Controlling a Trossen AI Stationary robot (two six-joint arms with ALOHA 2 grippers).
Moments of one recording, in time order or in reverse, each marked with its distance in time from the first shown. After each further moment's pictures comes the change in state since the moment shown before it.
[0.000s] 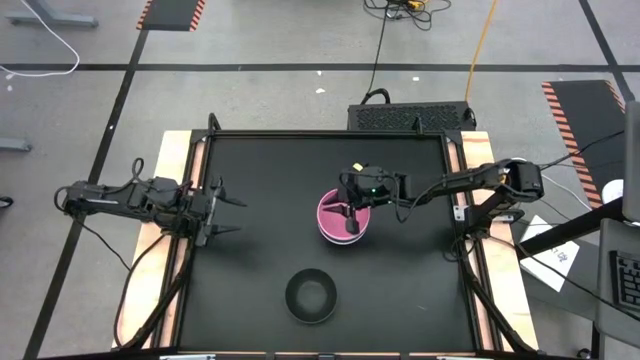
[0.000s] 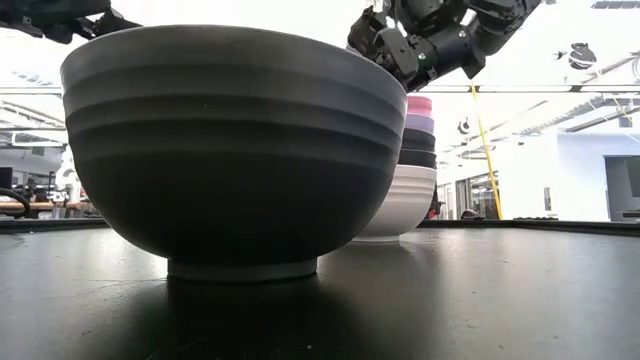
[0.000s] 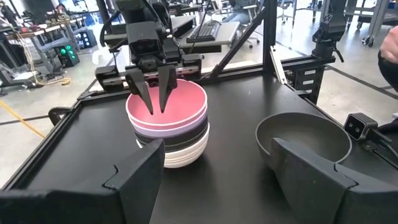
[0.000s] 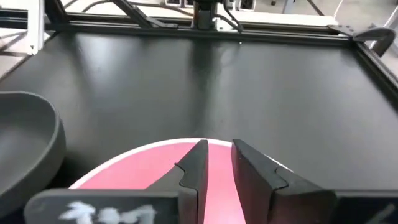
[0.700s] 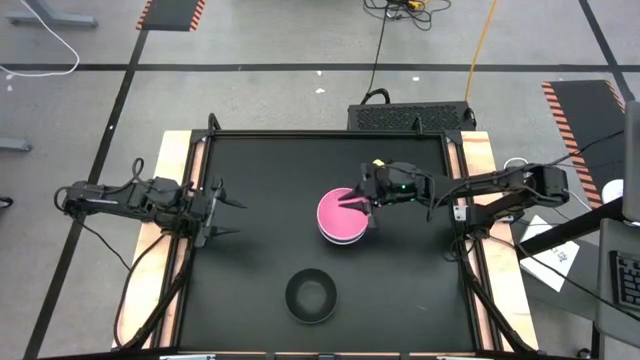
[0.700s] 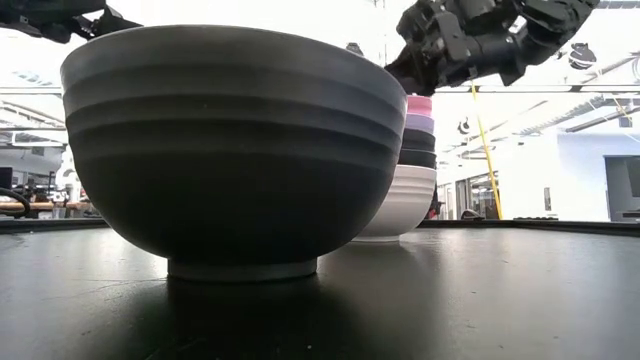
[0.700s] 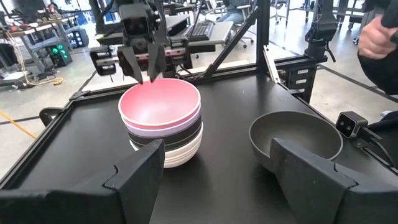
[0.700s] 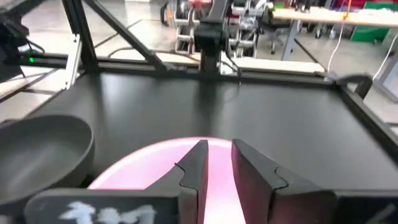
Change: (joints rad) left arm 0.000 0.000 0.000 -0.005 0.023 -0.004; right arm -0.054 -0.215 -0.245 0.225 -0.101 0.003
